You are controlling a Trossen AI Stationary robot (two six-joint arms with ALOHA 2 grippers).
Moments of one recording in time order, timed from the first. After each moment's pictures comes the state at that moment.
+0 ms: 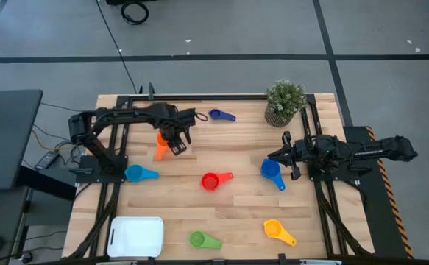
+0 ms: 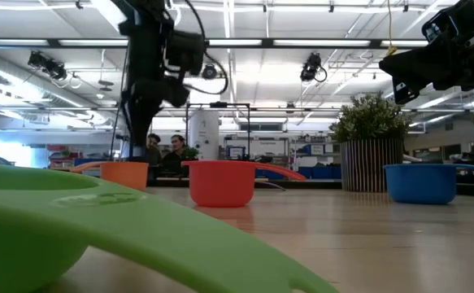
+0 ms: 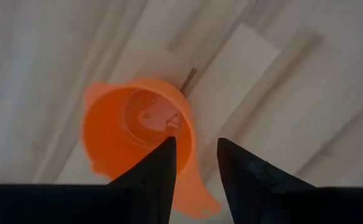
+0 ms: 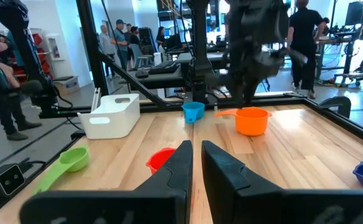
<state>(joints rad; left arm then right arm) 0.33 1.65 1.22 -1.10 -0.08 -0.22 0.00 0.28 0.01 0.31 -0.07 0.07</state>
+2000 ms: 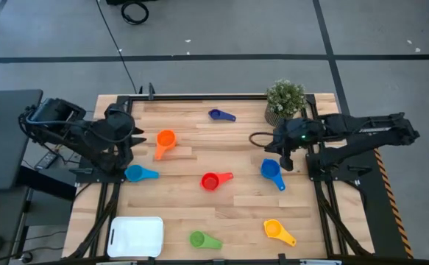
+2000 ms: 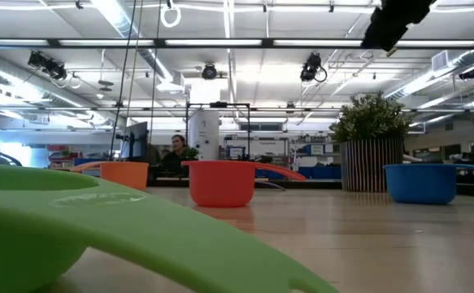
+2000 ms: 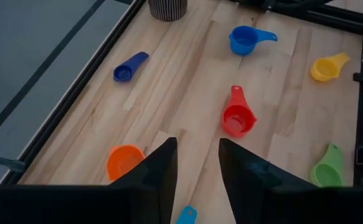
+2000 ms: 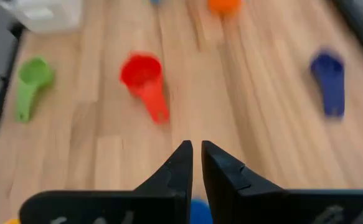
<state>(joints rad) -0.40 1.21 1.87 -1.57 -0.53 -0.63 0.05 0.95 0.98 -0.82 0.06 0.20</state>
